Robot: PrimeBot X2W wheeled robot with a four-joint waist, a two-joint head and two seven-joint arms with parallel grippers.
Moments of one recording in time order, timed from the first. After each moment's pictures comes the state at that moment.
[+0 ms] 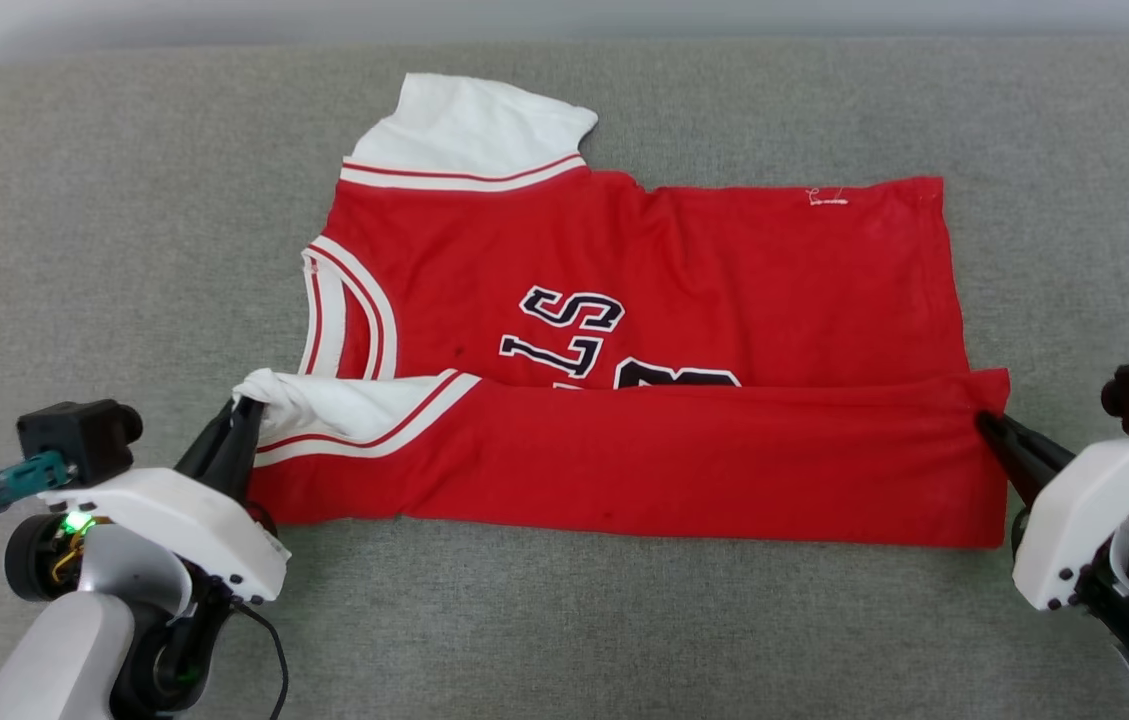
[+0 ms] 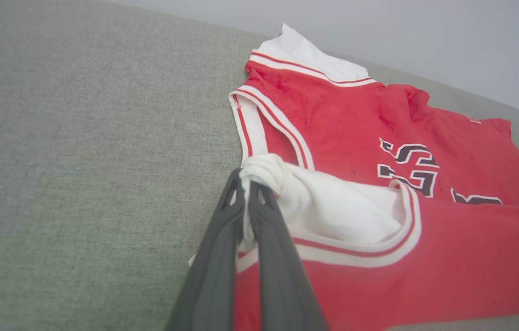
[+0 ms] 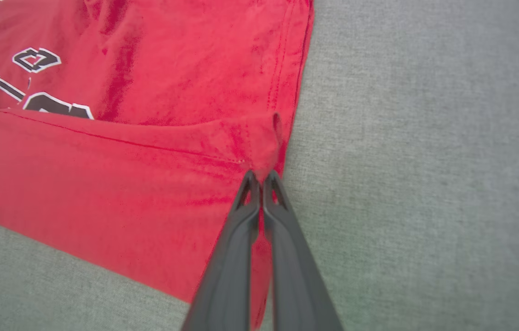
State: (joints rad) left arm -0.22 0.51 -0.30 0.03 -0.81 0.13 0.07; right arm -0.19 -0.30 0.02 -0.01 0.43 0.13 0.55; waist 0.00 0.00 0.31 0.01
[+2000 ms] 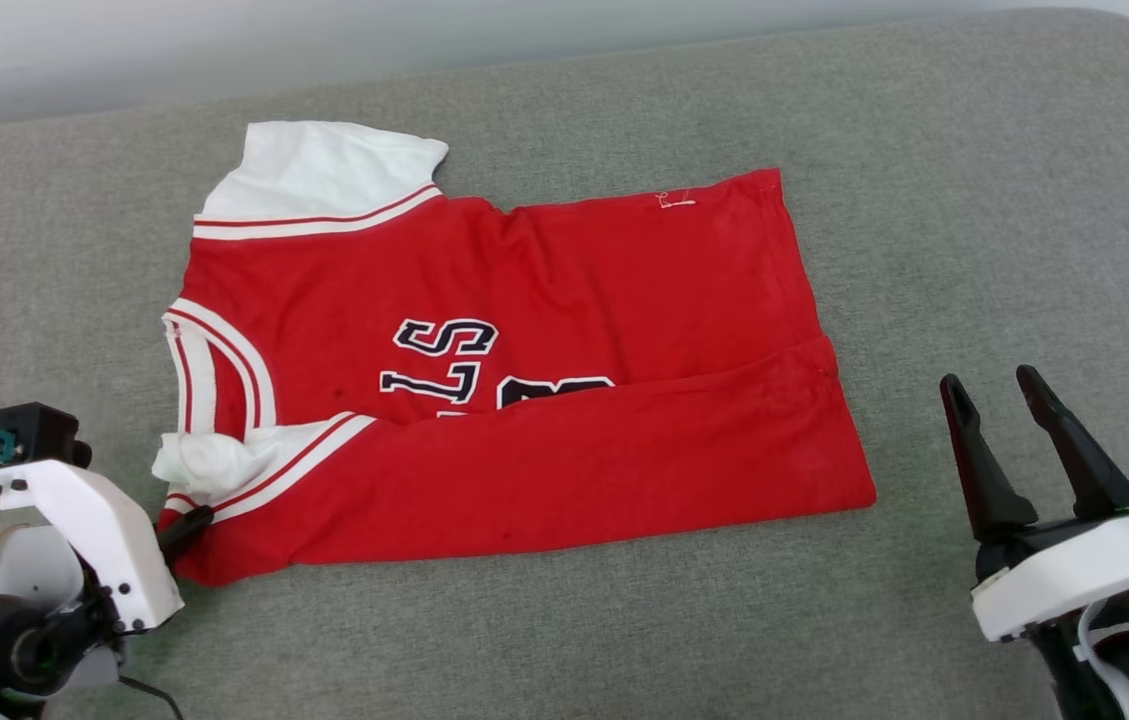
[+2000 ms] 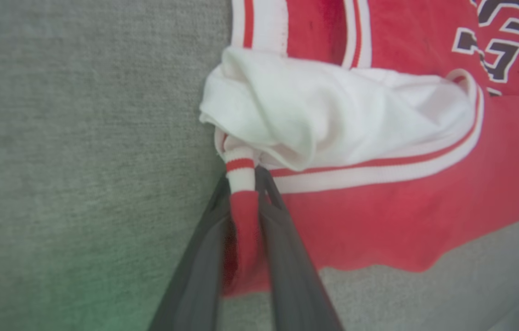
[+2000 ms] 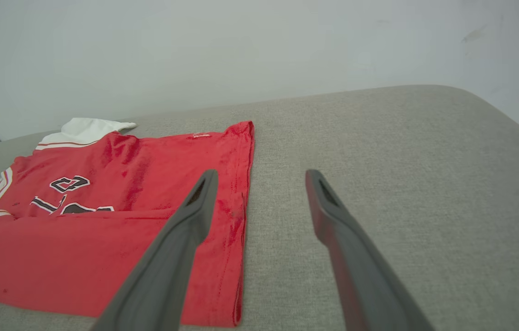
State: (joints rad) left arm -0.28 0.69 -0.34 0.25 -1.07 0.05 0.57; right arm -0.09 -0.19 0.03 -0.07 0.36 0.13 0.02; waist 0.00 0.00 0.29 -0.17
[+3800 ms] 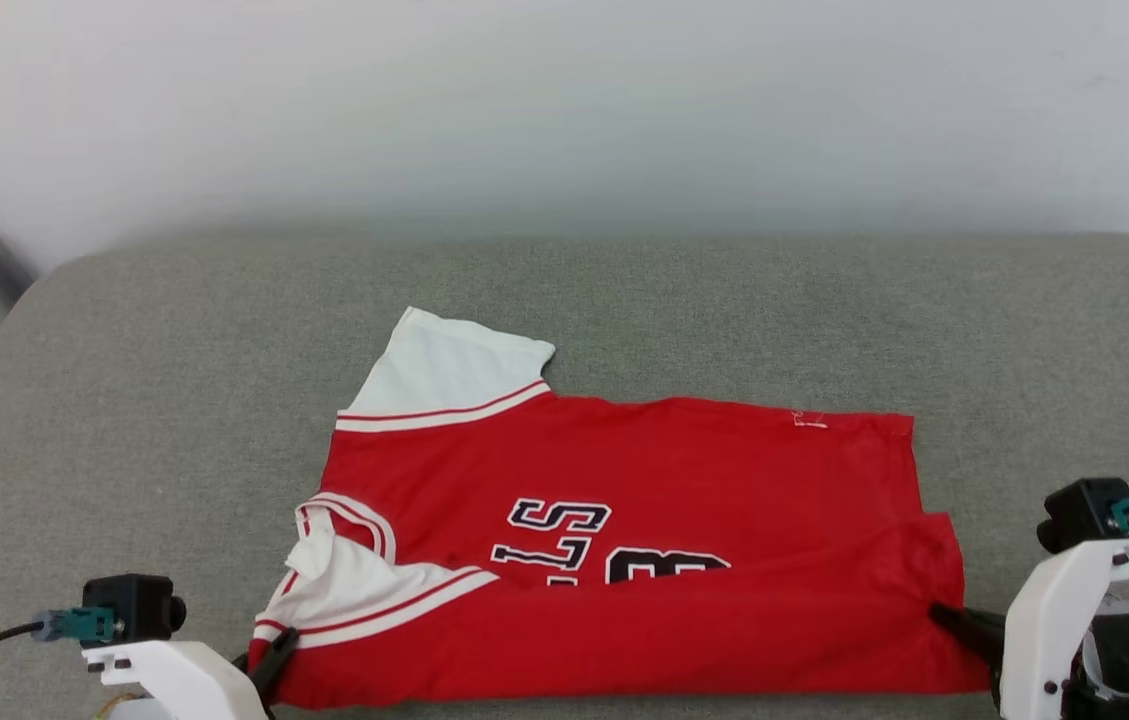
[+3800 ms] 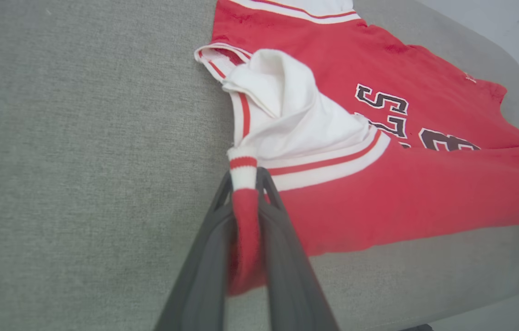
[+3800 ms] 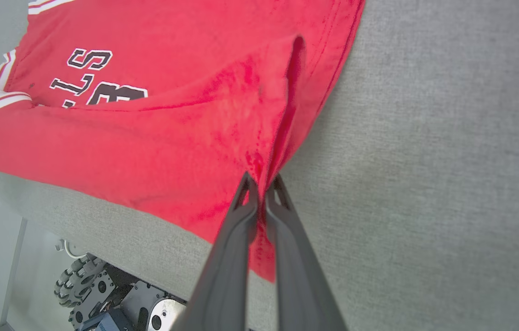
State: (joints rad) left arm 0.04 0.61 -0.37 -0.05 -0.97 0.20 0.31; right arm -0.07 -0.33 0.07 0.05 0.64 0.13 0.83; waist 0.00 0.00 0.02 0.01
